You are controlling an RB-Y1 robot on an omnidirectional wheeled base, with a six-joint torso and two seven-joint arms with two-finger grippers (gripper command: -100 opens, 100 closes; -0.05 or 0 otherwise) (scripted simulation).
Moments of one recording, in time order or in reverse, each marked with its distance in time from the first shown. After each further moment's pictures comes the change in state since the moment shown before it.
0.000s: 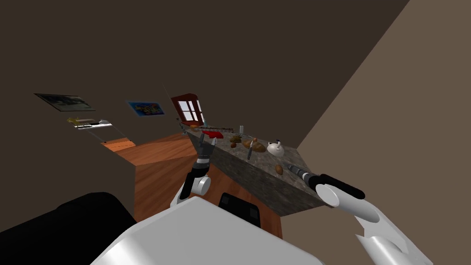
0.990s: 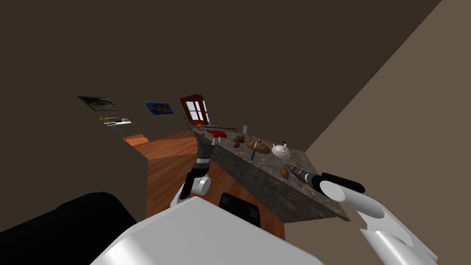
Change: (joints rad) left arm 0.000 0.000 0.000 0.000 0.000 0.000 0.000; right arm -0.056 -0.049 -0.020 0.085 -0.092 0.192 -0.273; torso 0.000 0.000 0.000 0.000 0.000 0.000
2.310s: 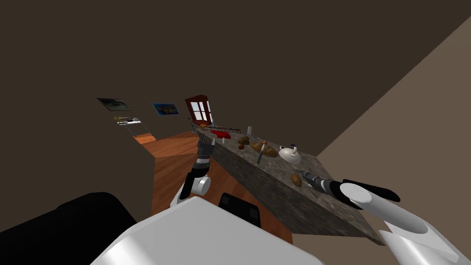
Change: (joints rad) left arm 0.000 0.000 0.000 0.000 0.000 0.000 0.000; right arm -0.080 -0.003 -0.197 0.221 -0.035 0.168 0.084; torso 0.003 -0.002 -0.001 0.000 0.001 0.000
